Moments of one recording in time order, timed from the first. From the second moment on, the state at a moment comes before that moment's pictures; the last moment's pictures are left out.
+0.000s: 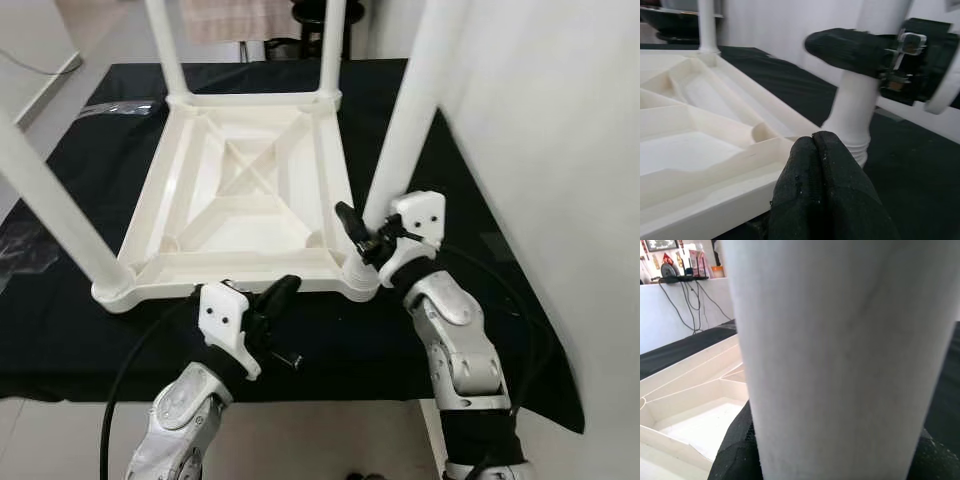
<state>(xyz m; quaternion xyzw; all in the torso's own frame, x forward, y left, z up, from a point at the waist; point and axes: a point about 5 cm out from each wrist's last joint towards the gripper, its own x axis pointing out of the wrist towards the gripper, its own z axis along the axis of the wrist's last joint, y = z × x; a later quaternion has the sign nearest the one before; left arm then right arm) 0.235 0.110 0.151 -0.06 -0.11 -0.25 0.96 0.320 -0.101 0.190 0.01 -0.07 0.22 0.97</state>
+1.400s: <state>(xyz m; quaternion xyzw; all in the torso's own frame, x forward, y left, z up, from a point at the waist) 0.236 0.105 0.150 -0.08 -0.10 -0.26 0.96 0.371 -0.136 0.215 -0.03 -0.04 0.56 0.83</state>
